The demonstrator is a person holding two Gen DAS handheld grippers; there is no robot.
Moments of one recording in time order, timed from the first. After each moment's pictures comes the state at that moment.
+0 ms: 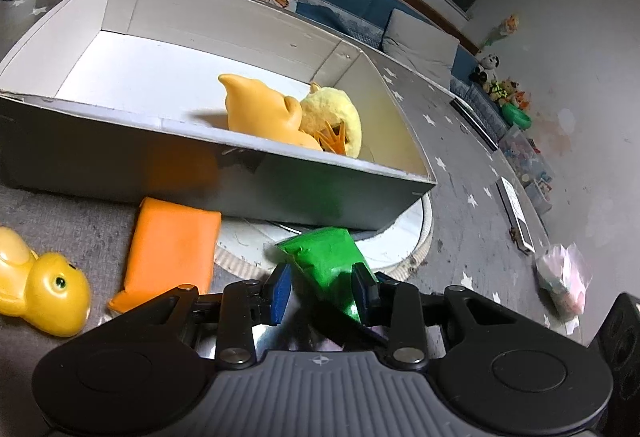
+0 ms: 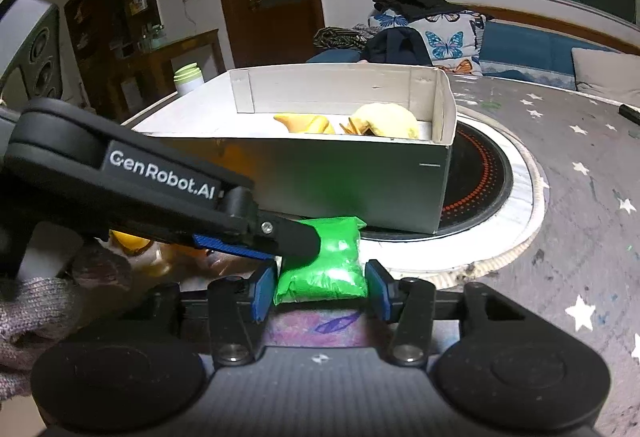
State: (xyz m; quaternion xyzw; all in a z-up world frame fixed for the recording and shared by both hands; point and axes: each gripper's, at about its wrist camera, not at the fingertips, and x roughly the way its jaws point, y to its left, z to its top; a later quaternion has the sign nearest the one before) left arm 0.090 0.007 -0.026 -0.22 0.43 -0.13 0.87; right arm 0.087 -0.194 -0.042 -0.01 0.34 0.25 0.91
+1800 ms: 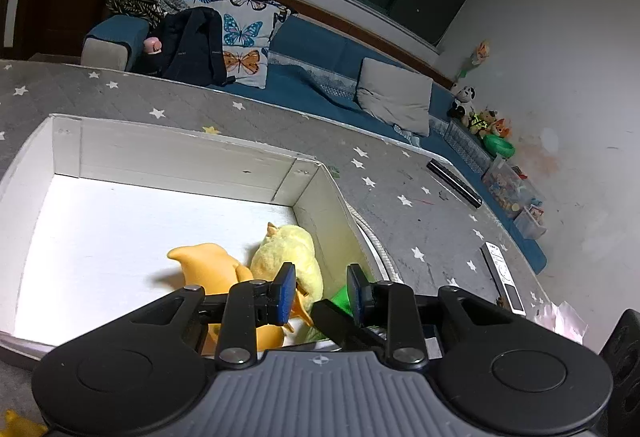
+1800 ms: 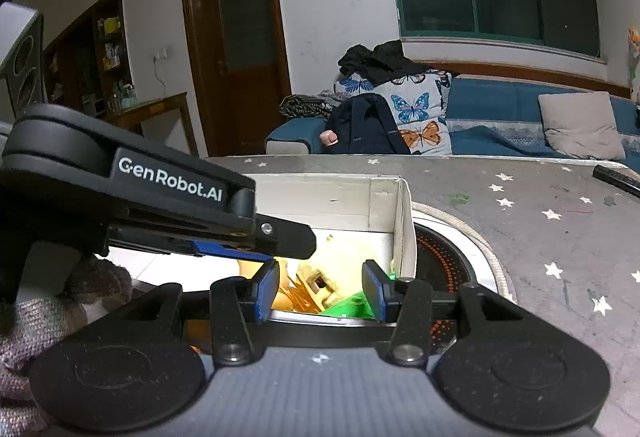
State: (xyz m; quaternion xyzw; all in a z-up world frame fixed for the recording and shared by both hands) left arm 0.146 0.002 0.031 -0.18 0.35 -0.14 0.91; right arm 0.140 -0.189 0.003 0.01 0.25 0.21 0.95
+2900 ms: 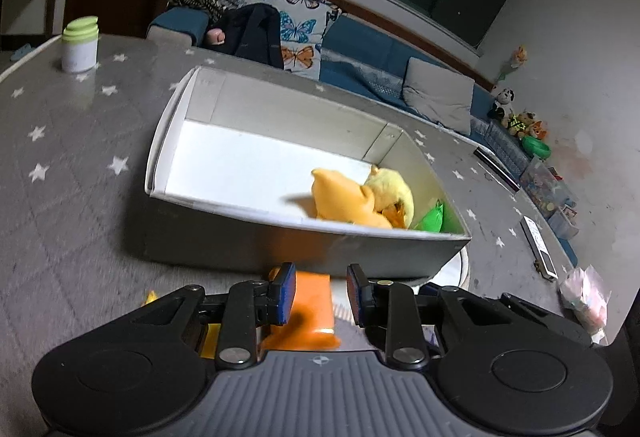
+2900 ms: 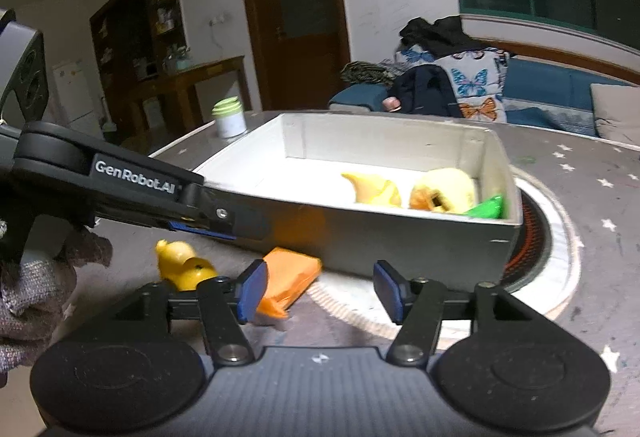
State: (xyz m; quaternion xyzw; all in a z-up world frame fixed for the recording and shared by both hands) left arm 0.058 0.076 0.013 -0.18 0.37 -0.08 0.91; right arm 0.066 -0.148 -0.008 -0.02 0.29 0.29 0.91
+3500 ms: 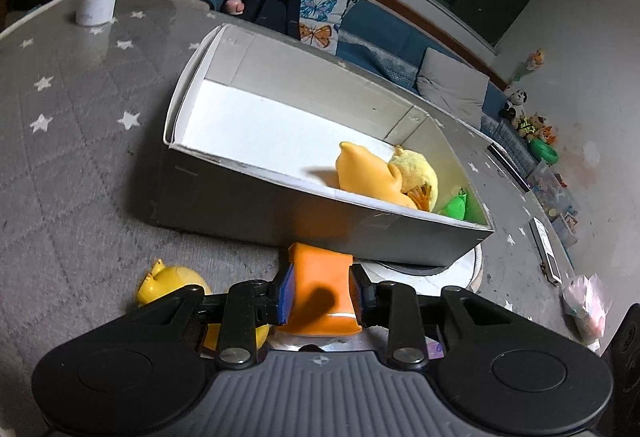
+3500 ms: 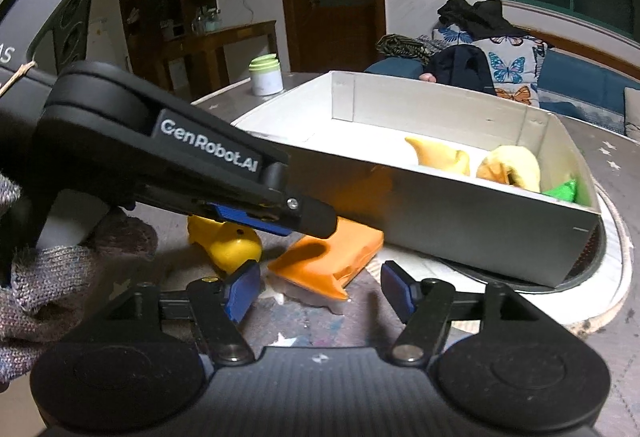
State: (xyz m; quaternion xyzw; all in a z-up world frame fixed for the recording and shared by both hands) left arm 0.065 0.089 -0.009 -0.22 0.40 -0.07 0.89; right arm 0.067 -0.105 -0.033 -0.06 0.32 0.33 0.89
